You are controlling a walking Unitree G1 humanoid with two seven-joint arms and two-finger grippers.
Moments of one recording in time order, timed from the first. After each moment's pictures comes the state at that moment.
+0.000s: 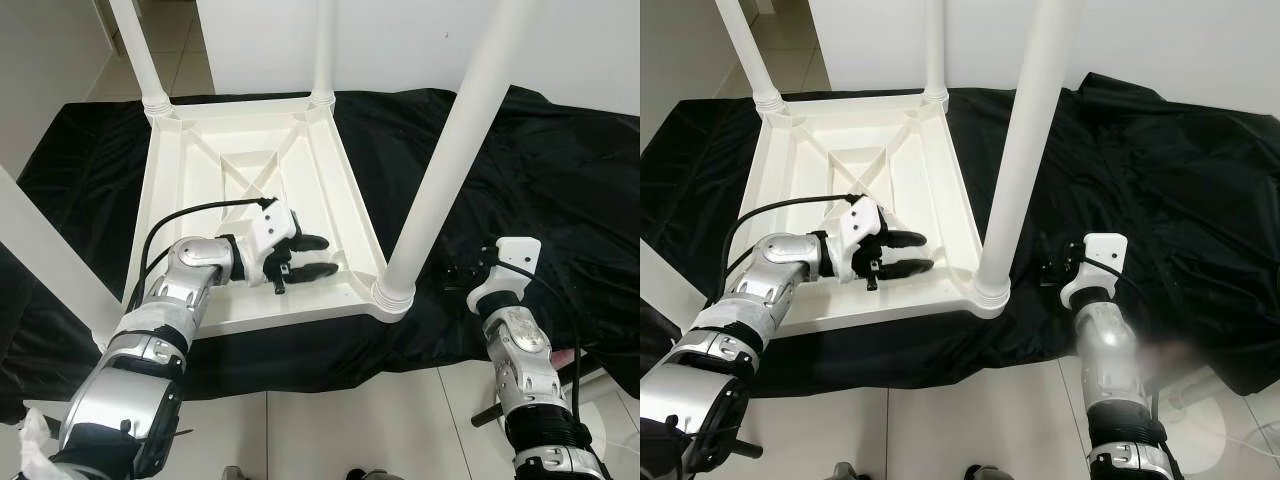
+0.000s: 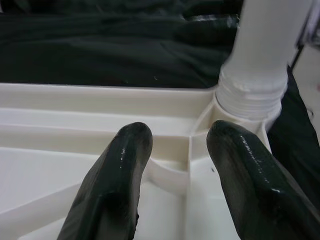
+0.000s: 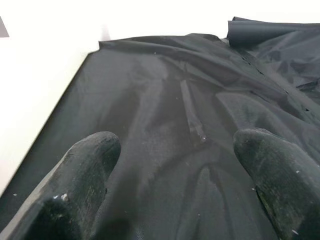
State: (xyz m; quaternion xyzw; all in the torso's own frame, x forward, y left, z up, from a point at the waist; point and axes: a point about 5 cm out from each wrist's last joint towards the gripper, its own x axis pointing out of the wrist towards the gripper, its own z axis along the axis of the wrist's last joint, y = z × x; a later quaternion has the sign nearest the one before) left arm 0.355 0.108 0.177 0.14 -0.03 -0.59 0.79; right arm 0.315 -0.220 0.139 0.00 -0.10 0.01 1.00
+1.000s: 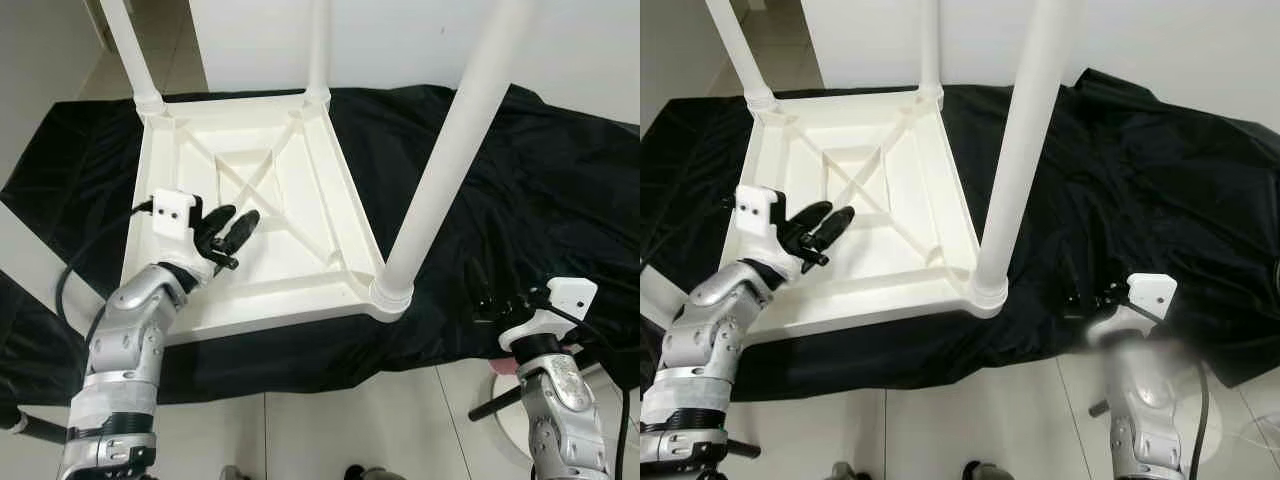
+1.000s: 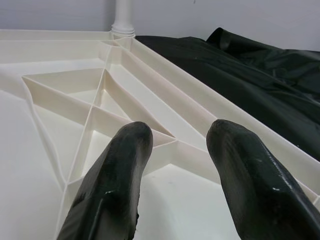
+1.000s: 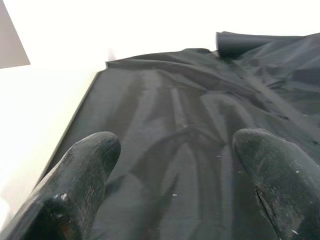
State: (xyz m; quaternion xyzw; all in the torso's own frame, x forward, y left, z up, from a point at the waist) left arm 0.316 0.165 0.186 -0.05 -0.07 -0.29 0.95; right arm 0.250 -0.235 0.143 0.03 -0.13 0.03 0.99
